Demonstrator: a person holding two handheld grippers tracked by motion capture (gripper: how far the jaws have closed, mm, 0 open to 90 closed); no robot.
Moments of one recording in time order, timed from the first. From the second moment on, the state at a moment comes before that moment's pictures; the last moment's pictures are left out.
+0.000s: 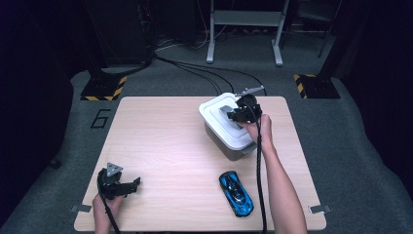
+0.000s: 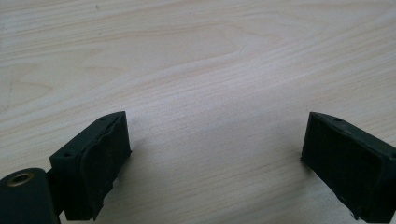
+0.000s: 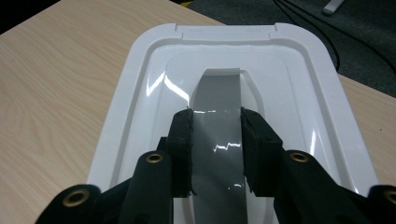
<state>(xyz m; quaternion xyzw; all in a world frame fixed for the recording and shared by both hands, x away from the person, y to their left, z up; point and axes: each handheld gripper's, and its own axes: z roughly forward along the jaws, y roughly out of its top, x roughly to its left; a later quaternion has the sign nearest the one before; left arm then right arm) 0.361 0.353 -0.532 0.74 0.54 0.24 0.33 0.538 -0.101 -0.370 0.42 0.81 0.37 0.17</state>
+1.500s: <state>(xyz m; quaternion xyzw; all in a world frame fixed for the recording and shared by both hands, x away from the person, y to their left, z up) 0.361 0.354 -0.532 0.74 0.54 0.24 0.32 0.388 -0.141 -0.393 0.48 0.78 0.35 0.19</state>
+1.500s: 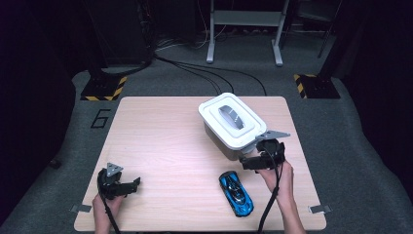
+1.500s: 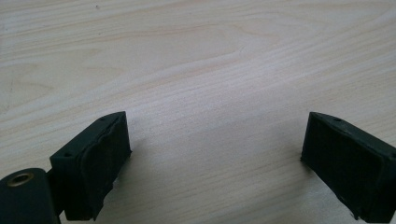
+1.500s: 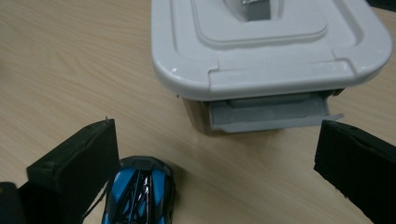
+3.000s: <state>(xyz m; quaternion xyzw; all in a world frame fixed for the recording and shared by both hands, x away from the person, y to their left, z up) 0.361 0.354 -0.532 0.74 0.54 0.24 0.32 0.390 -0.062 -0.503 0.48 0.84 0.25 0.11</state>
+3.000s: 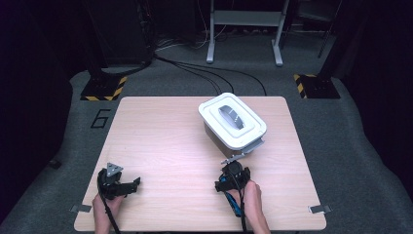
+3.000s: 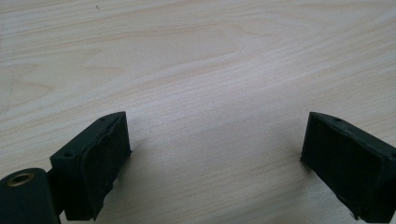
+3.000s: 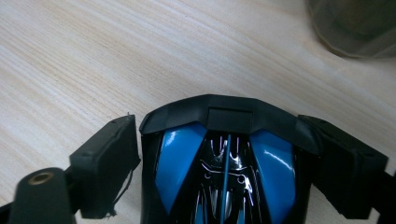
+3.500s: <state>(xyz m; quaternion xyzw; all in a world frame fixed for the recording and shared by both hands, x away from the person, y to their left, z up) 0.361 0.353 -0.532 0.73 0.54 0.24 0.33 0.386 -0.069 -0.496 0.47 0.84 0.27 0.11</state>
